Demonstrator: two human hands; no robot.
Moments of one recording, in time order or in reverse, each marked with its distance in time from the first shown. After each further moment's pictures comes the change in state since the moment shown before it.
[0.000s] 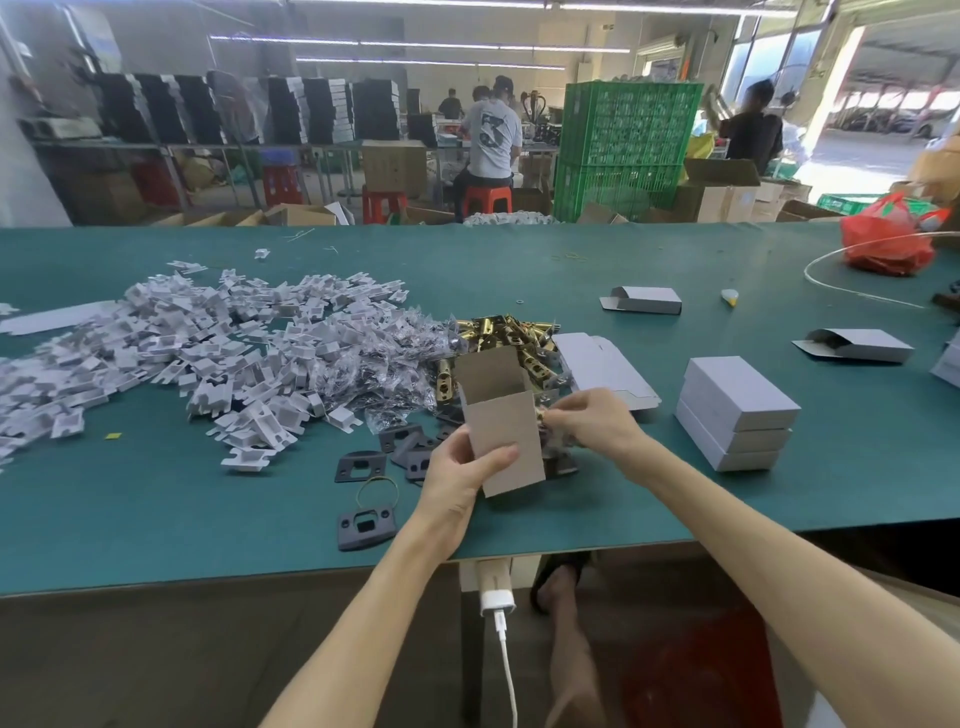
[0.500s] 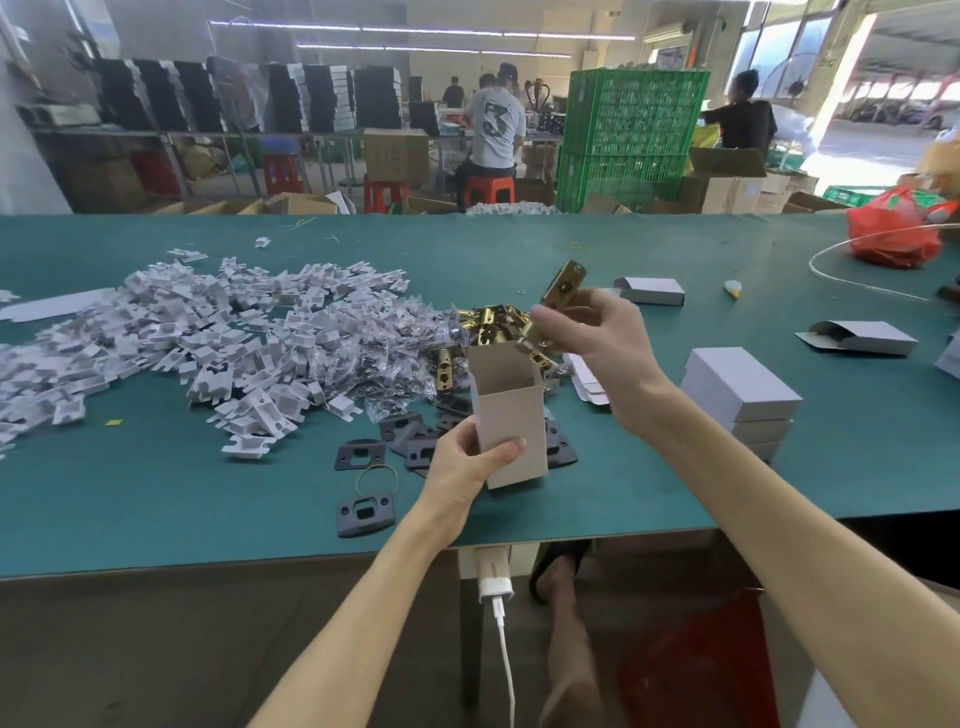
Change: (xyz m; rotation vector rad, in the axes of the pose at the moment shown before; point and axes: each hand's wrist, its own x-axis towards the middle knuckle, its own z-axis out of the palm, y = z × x) left_hand -0.001 -0.003 -0.002 0.096 -0.063 0.009; right_hand -0.022 -0.069 -0.029 0.527 0.116 -0.292
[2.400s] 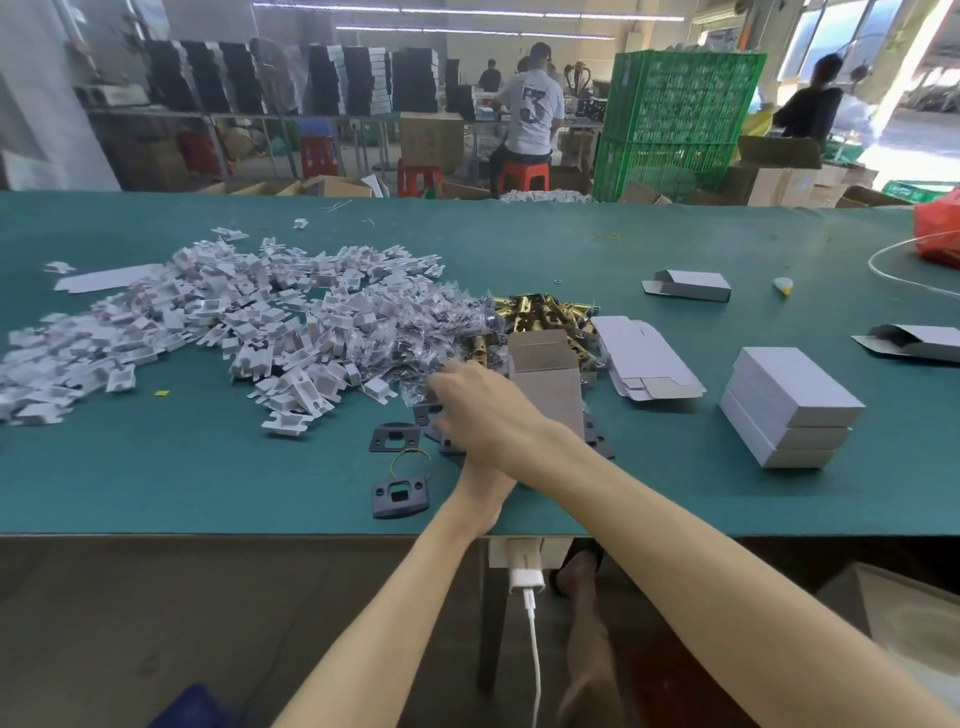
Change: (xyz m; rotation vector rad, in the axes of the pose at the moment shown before) left_hand -0.002 -0.017 -0.010 0.274 0.042 -0.068; right_hand -0.024 0.026 0.135 -1.165 -0.568 -0.392
